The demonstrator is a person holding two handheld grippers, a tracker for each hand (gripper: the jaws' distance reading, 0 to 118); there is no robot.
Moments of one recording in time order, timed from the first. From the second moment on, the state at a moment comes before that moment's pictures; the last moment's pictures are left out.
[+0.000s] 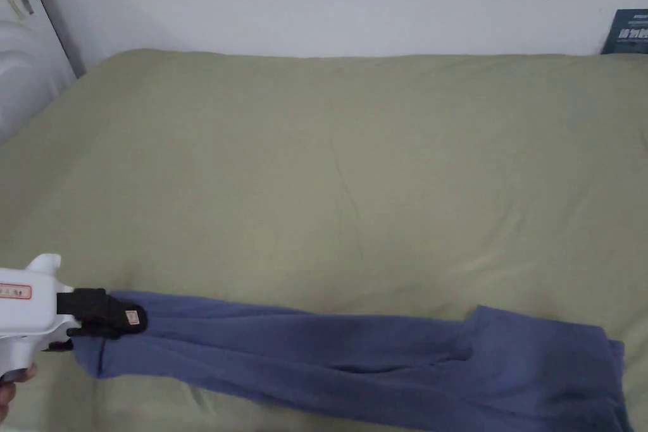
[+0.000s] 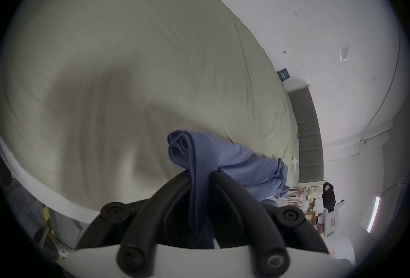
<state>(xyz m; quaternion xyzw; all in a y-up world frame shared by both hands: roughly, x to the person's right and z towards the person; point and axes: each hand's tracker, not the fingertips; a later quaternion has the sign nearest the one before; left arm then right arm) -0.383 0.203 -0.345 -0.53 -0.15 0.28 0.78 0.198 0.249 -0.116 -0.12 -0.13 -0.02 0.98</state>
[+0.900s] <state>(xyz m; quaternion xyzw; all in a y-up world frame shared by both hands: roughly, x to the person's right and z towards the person) -0.024 0.173 -0.351 -0.59 -0.29 0.06 0.75 0.232 0.228 -0.068 -0.16 -0.16 -0.06 0.97</state>
